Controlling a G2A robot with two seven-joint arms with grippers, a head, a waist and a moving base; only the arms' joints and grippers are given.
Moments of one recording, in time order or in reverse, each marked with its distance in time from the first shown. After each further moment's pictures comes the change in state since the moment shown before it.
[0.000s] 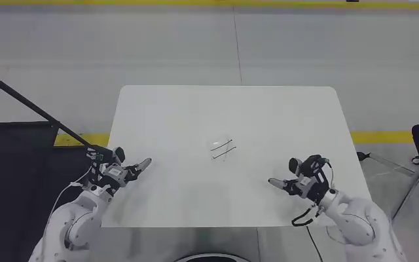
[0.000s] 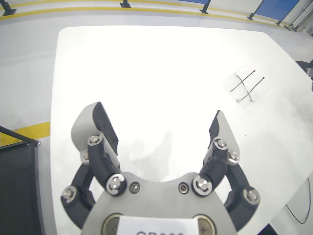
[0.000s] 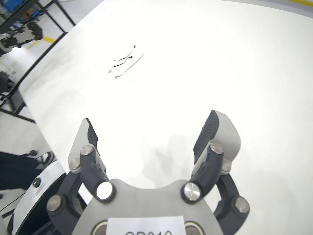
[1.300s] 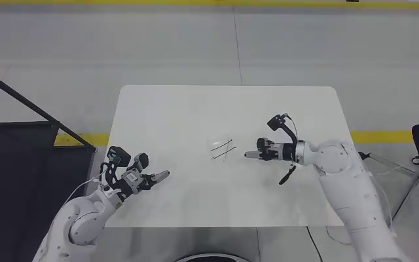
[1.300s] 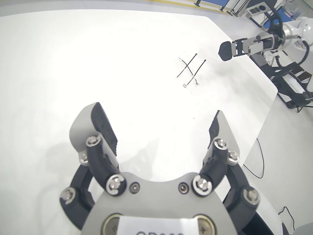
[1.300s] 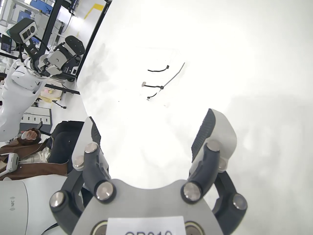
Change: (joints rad) left arm -0.046 0.013 0.062 0.050 -0.136 -0.216 -0.108; right arm 0.667 -0.031 -0.424 0.543 0.516 0.130 0.521
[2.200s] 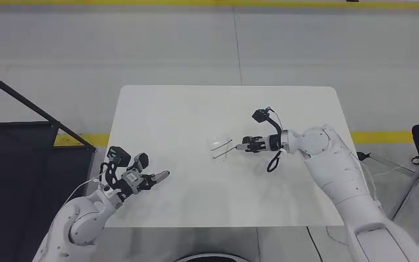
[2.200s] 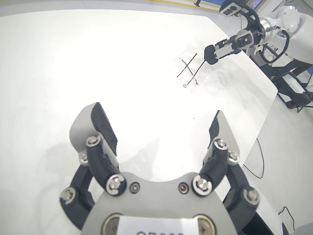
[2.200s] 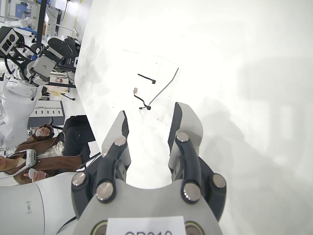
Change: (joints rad) left arm 0.000 0.000 0.000 0.000 0.000 0.000 0.000; right arm 0.243 -0.078 -0.241 0.331 0.095 -0.003 0.001
